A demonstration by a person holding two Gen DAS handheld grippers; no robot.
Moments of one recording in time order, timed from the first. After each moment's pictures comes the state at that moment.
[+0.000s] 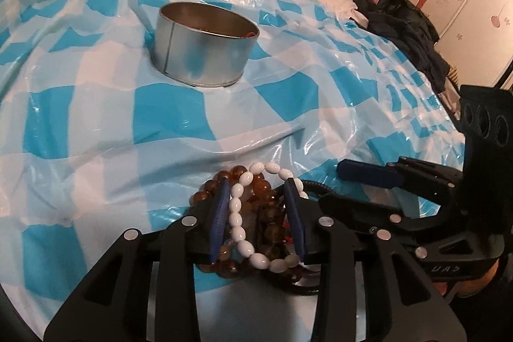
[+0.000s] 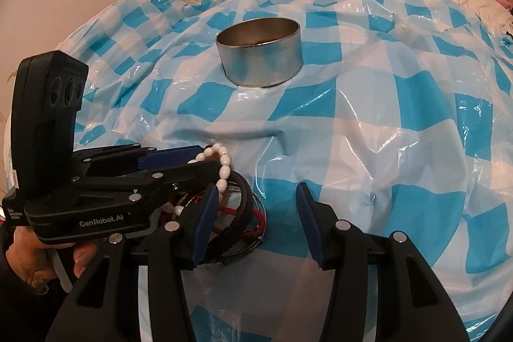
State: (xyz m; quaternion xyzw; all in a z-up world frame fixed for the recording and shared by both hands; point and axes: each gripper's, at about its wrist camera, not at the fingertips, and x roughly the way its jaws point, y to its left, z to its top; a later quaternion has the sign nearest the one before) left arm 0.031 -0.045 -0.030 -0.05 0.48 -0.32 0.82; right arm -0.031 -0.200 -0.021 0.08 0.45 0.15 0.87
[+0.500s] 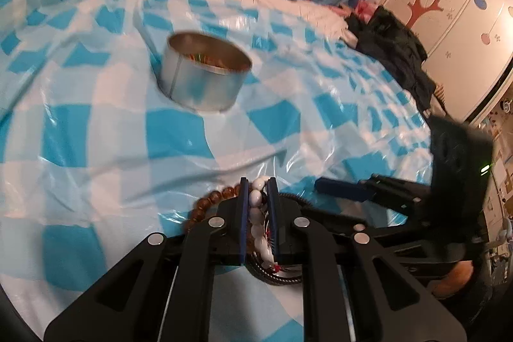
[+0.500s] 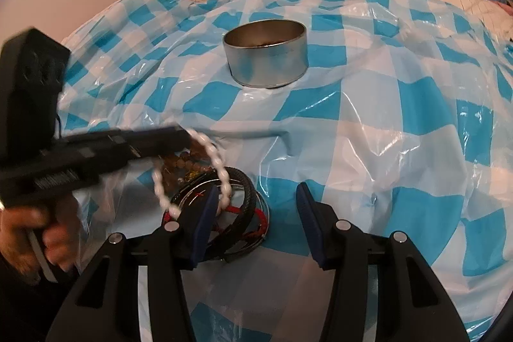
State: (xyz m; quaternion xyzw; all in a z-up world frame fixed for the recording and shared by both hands) left arm 0.024 -0.022 0.007 -0.08 0.45 -0.33 0.83; right arm -0.034 -0.197 -0.015 0.07 0.45 0.16 0.88
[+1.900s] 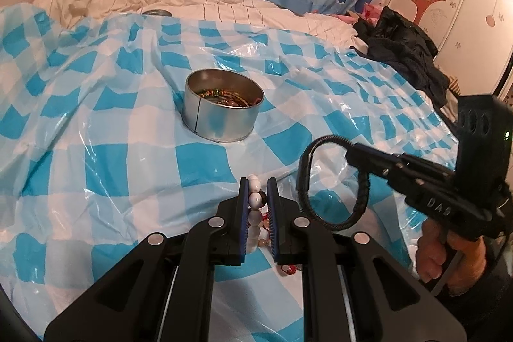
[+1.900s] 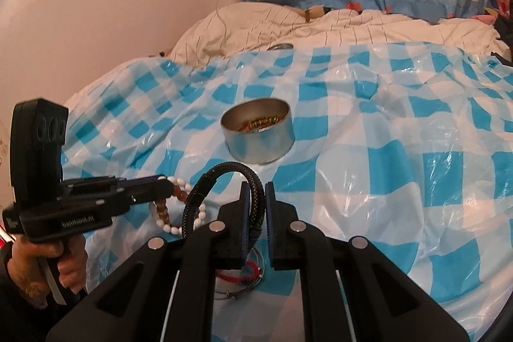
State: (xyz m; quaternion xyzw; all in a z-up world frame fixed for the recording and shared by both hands) left arm 0.017 -0.019 0.033 -0.02 0.41 -0.29 0.87; right arm -0.042 -0.225 0.026 0.12 0.33 0.14 0.93
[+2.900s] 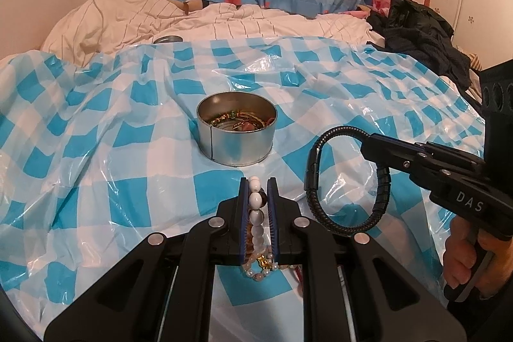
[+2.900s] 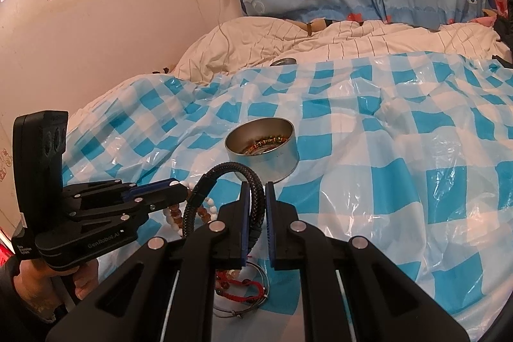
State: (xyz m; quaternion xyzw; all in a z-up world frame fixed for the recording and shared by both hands) left arm 0.016 -0.041 0.045 0.06 0.37 -0.24 0.90; right arm -0.037 -0.227 0.032 0.13 0.30 0.15 0.93
